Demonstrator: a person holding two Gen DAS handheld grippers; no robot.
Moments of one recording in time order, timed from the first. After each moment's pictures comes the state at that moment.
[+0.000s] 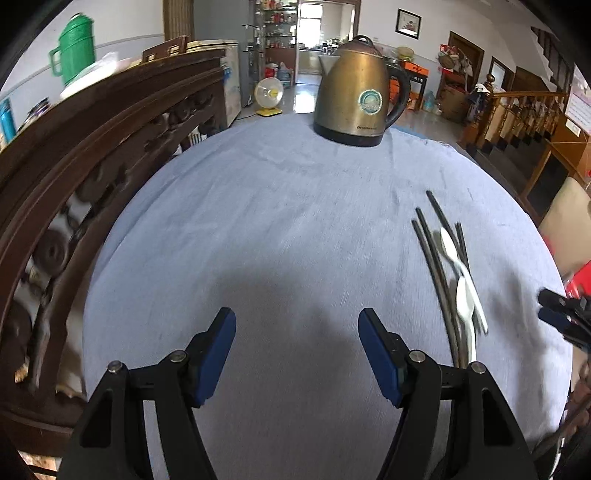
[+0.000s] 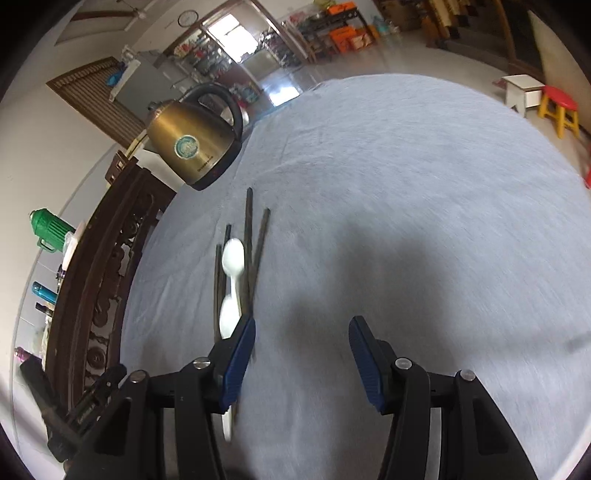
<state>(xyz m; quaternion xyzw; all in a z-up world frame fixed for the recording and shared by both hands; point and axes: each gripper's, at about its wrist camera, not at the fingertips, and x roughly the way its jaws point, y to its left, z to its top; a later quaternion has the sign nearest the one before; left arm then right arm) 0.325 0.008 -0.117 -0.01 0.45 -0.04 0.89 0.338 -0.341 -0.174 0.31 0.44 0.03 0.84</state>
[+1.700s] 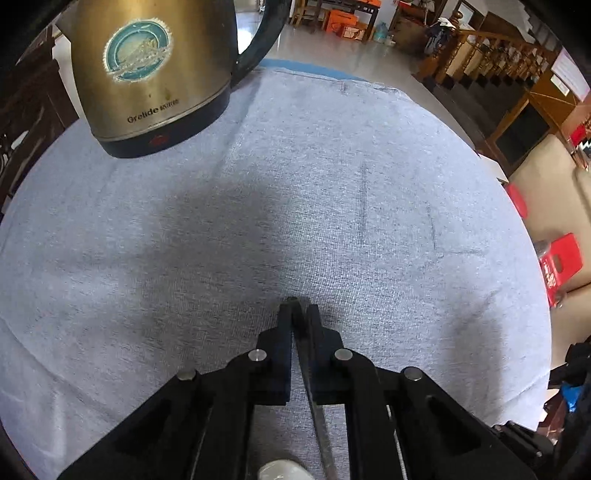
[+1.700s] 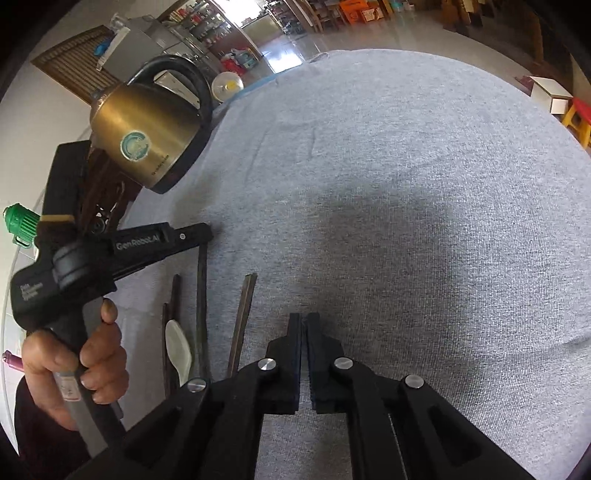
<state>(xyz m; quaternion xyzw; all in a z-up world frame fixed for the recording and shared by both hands) 0.553 -0.224 -0.176 0.02 0.56 -0.15 0.81 0.465 -0.373 -0.217 0.28 0.50 0.05 0.82</state>
